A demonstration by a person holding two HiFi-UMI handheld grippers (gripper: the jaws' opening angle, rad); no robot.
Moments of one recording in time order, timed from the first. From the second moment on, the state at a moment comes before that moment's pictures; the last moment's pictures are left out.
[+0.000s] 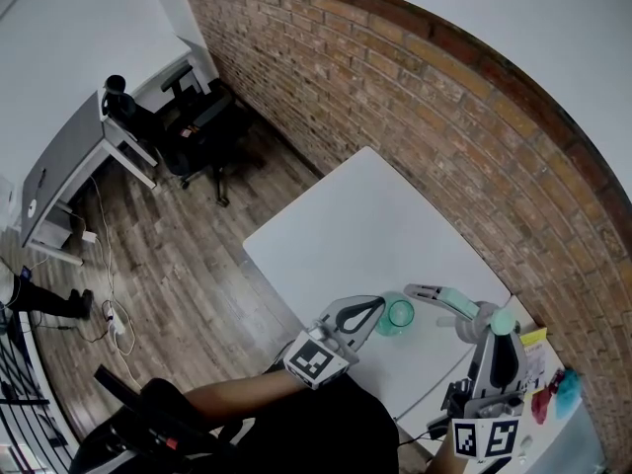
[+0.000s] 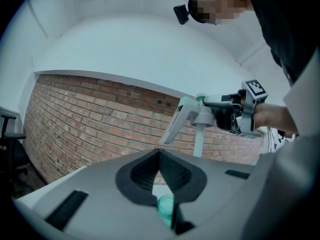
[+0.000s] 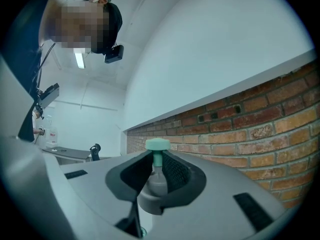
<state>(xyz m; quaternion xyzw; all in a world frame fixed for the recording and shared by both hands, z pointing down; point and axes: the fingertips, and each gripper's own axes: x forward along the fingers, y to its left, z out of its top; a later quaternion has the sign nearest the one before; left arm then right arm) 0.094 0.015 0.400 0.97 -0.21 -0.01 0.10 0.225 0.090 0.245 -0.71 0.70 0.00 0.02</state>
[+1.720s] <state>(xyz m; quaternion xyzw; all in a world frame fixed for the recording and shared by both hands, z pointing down) 0.063 -0.003 0.403 0.96 -0.26 -0.01 0.10 0.178 0.052 0.232 -0.66 0.75 0.01 0.04</state>
